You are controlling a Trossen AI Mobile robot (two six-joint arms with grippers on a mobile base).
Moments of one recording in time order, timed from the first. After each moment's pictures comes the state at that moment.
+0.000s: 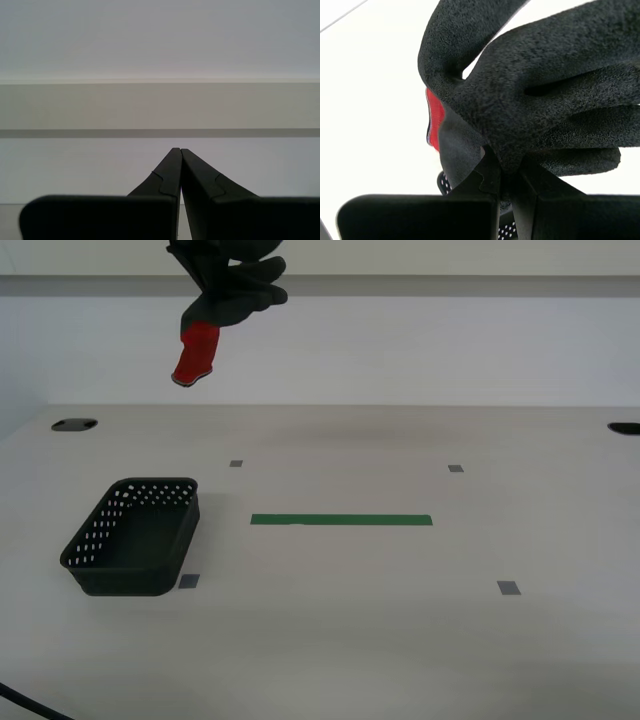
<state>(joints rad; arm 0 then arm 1) 0.00 1.05 0.52 0.54 0.00 0.00 -0.41 2.12 2.02 -1.19 -0.11 0.09</state>
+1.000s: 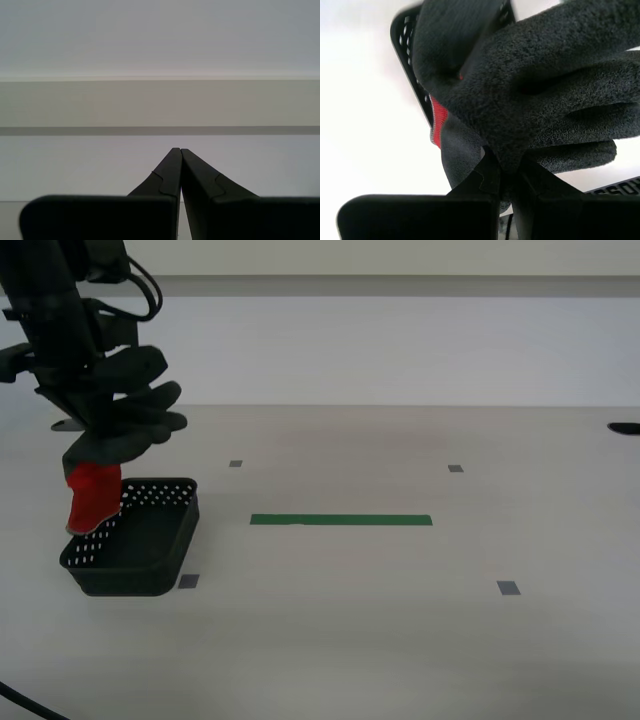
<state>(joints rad) 0.00 1.05 0.52 0.53 0.00 0.00 -0.19 1.71 1.00 -0.80 0.05 0.11</state>
